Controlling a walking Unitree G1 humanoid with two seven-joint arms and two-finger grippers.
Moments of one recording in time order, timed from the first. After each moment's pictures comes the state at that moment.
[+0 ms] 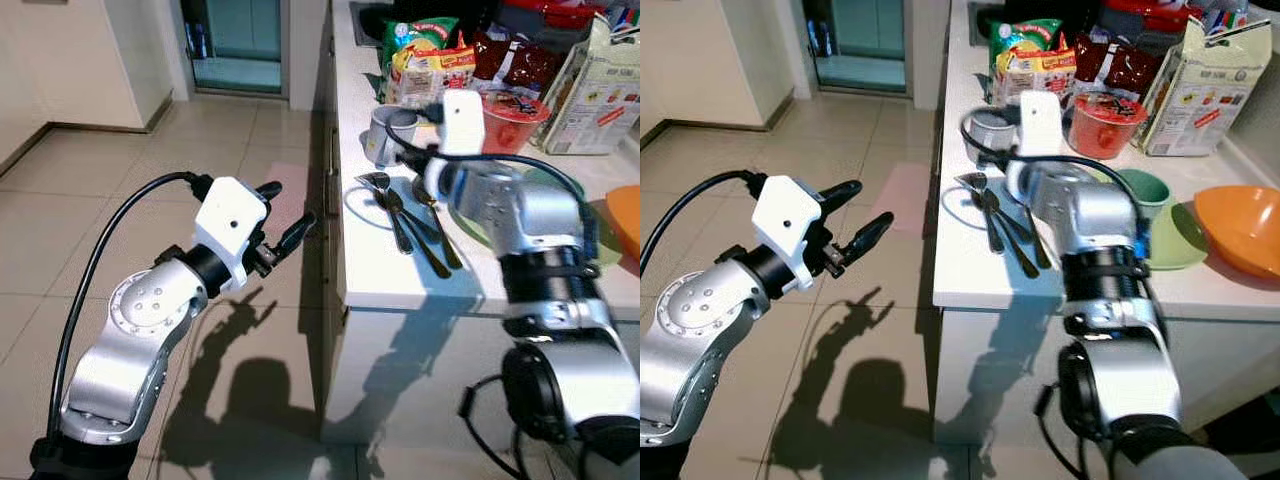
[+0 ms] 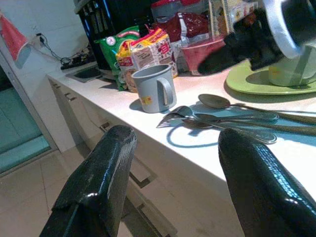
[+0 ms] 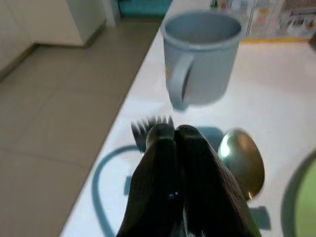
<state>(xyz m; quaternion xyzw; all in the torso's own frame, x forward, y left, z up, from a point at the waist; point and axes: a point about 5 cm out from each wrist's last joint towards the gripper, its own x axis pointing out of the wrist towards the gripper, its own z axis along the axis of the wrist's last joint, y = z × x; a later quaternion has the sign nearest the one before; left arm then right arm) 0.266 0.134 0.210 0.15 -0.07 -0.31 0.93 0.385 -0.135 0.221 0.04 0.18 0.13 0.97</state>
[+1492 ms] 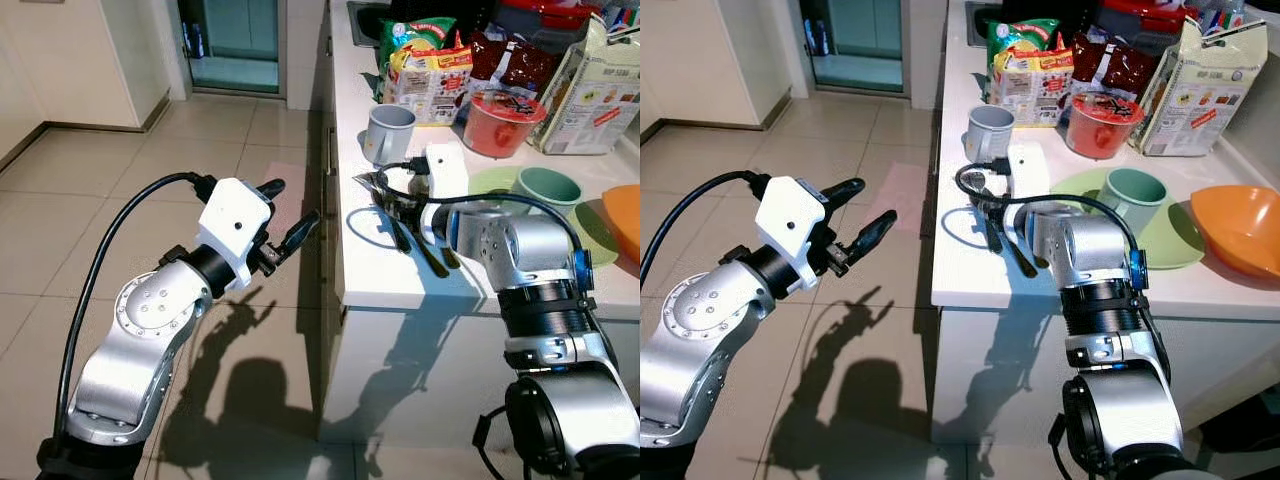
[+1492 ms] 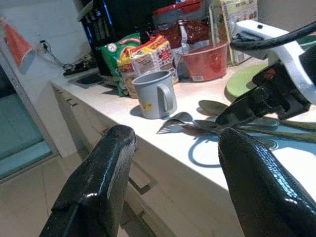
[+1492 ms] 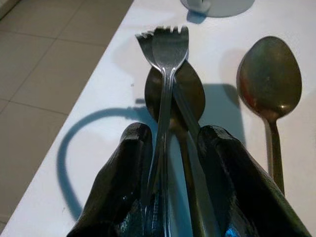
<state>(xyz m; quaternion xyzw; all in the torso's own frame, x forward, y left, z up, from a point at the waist) 0.268 0.130 0.208 0.15 -0.08 -0.31 0.94 0.367 -0.131 0.183 0.02 0.26 0.14 0.96</state>
